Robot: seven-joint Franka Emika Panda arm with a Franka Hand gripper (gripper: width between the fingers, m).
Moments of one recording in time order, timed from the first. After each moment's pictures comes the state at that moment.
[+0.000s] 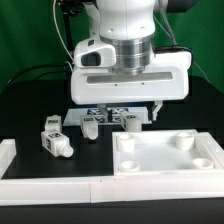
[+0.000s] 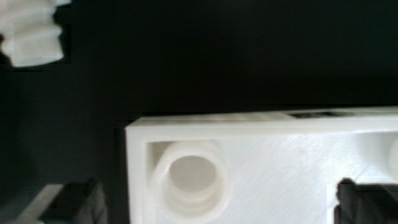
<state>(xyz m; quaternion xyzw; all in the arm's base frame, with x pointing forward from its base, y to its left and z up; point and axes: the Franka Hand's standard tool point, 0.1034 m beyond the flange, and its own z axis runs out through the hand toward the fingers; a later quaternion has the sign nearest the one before) 0.518 0.009 0.056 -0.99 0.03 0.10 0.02</state>
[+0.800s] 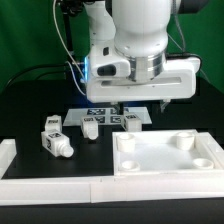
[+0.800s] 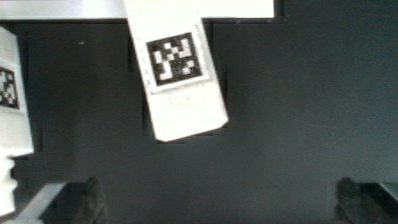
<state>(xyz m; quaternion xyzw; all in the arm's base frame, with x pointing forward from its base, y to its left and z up) 0.467 0.038 0.051 -0.97 0.03 0.24 0.02</state>
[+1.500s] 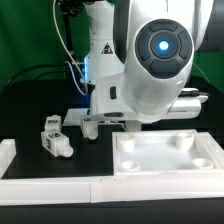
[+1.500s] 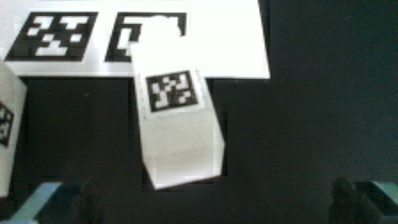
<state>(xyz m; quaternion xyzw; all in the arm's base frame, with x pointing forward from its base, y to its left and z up) 0.466 0.041 0.031 -0.90 0.01 0.43 0.01</state>
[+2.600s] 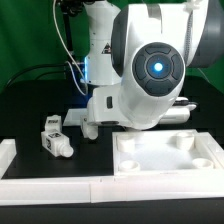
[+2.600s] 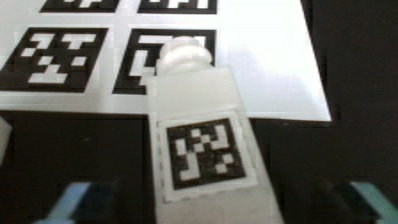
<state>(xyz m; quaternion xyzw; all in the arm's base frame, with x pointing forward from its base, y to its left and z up) 0.424 0.030 0.008 -0.89 0.00 0.45 -0.01</state>
